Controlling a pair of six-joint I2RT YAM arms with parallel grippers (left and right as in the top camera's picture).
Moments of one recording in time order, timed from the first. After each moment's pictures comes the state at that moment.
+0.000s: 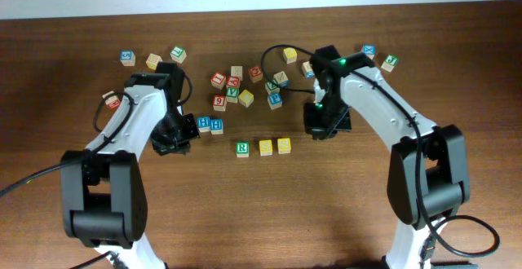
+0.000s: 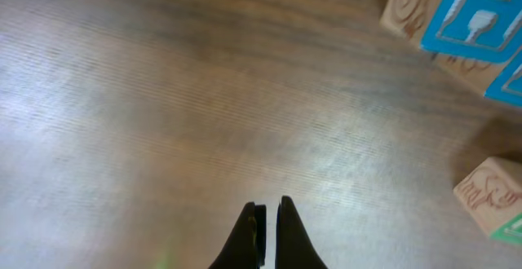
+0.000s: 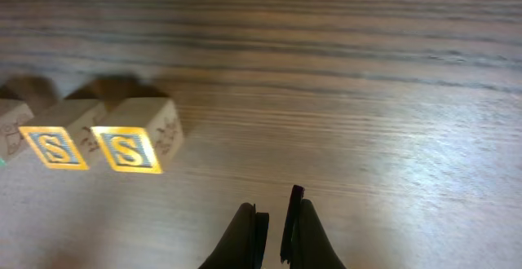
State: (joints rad) left arm -0.11 1.92 1.37 -1.14 0.06 -0.41; right arm 0.30 2.00 1.55 -1.18 -0.21 0.33
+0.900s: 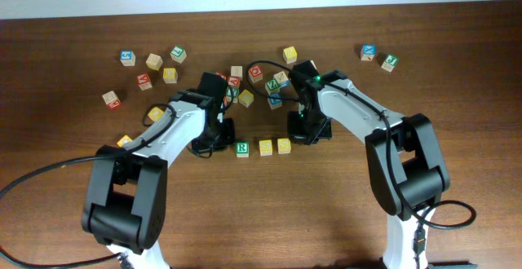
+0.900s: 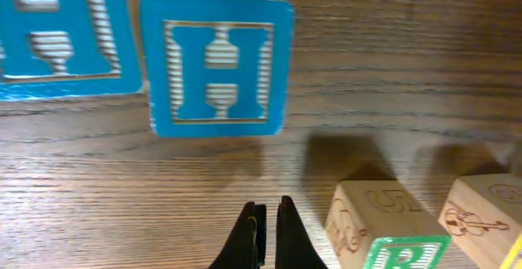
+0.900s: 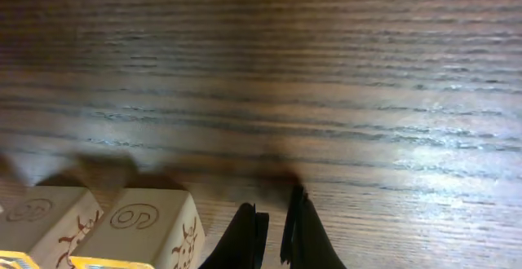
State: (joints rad) left arm -0.32 1.92 1.25 -0.80 0.11 -0.42; right arm 0.38 2.09 1.46 -0.95 -0.19 0.45
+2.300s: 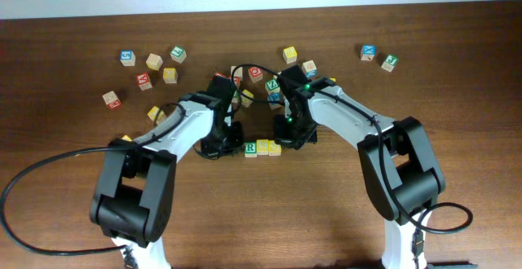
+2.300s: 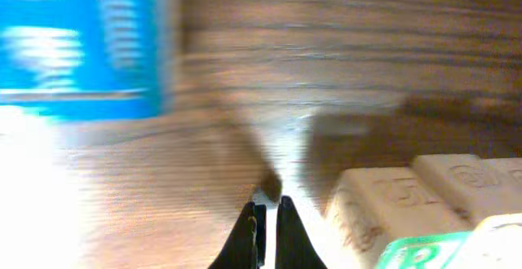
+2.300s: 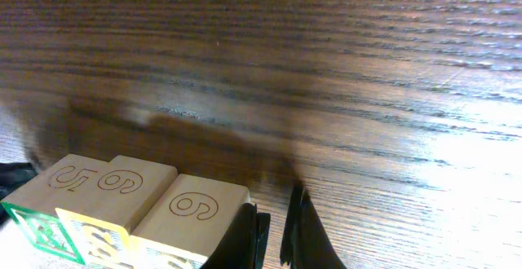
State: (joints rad) left arm -0.35 1.97 1.26 -0.81 0.20 -0.47; right arm 0.44 2.08 1.43 -0.86 -0.30 0.47
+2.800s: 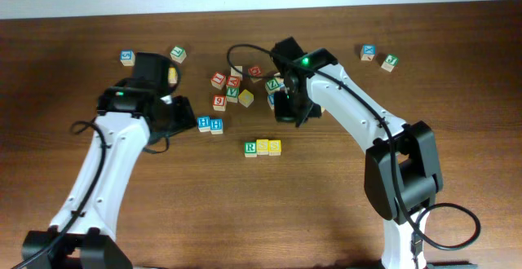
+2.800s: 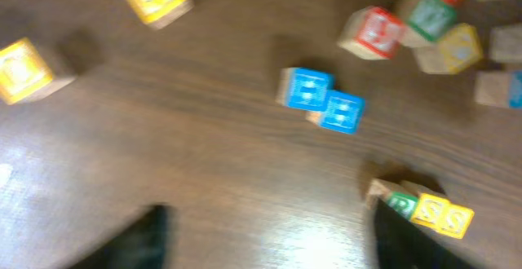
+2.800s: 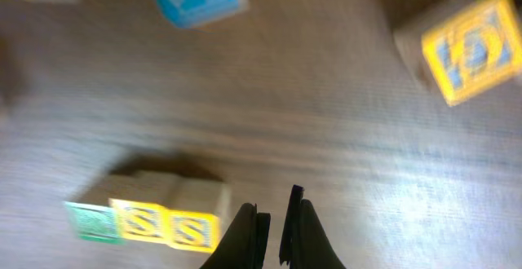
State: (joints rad) left arm -0.11 1.58 1.32 -1.00 0.01 -0.46; right arm 0.45 2.09 1.74 -1.11 -0.07 0.44
